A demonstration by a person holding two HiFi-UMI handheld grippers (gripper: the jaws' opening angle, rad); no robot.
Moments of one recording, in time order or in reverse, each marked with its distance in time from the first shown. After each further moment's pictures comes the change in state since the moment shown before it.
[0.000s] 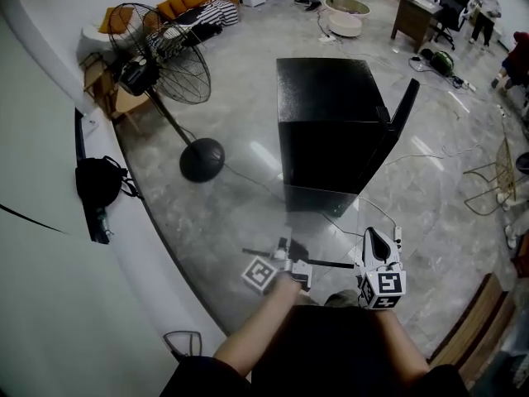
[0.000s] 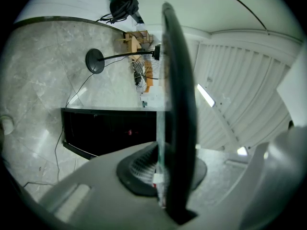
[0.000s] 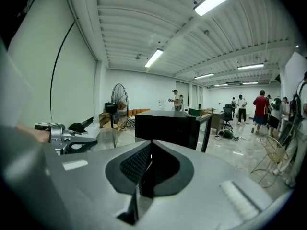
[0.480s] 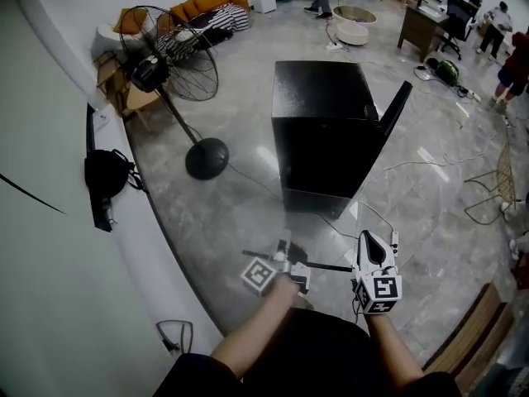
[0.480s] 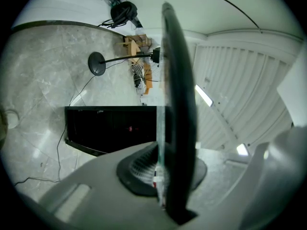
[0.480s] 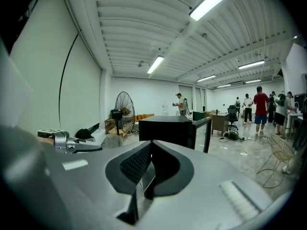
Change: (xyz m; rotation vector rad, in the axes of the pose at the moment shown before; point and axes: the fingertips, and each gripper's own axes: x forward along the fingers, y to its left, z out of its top) left arm -0.046 -0.023 -0.065 0.010 -0.035 -0.004; right arm -0.073 -0.019 0.008 0.029 -0.062 0.068
